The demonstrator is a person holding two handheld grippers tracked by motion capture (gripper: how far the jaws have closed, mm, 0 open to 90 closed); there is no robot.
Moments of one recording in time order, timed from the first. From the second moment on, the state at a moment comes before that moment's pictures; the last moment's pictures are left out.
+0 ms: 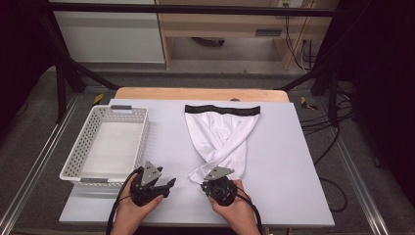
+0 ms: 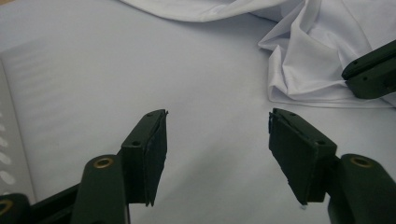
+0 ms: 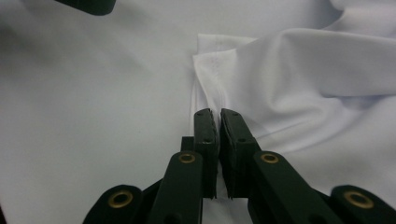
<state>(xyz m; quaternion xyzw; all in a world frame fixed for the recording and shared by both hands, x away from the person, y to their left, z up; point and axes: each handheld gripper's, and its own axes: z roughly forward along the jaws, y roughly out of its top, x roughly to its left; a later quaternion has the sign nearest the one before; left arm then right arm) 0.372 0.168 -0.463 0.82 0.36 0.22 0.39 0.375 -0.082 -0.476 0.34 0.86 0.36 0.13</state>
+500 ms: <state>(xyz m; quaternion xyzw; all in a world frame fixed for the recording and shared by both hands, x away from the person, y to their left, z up) 0.373 0.167 -0.463 0.82 0.37 0.22 0.39 0.376 -0.069 -0.470 0.33 0.86 0.36 0.15</state>
